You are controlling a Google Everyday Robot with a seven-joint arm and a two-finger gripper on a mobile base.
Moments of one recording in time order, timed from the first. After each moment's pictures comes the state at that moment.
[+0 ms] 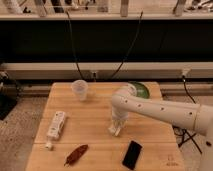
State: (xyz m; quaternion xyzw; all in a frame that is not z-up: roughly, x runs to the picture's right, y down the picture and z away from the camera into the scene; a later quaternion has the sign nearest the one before) arm 0.073 0.199 0.806 -0.23 -0.26 -0.62 0.70
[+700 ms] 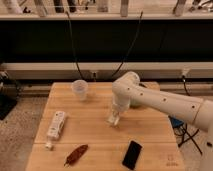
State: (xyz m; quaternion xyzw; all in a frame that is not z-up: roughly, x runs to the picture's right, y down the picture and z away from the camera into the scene) arm 0.061 0.109 0.810 -0.19 -0.27 -0.62 0.71
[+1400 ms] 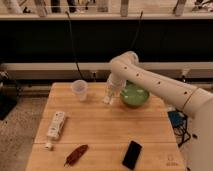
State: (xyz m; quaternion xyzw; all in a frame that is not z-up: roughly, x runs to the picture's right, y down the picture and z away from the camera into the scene) arm 0.036 0.018 0.808 -0.12 -0.24 -0.64 0.72
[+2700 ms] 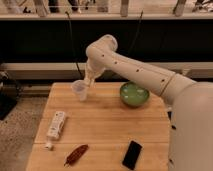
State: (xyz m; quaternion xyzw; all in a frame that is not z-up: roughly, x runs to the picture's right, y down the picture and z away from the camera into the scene) arm -0.082 -0.072 0.792 -0.01 -0.20 -0.70 0.68
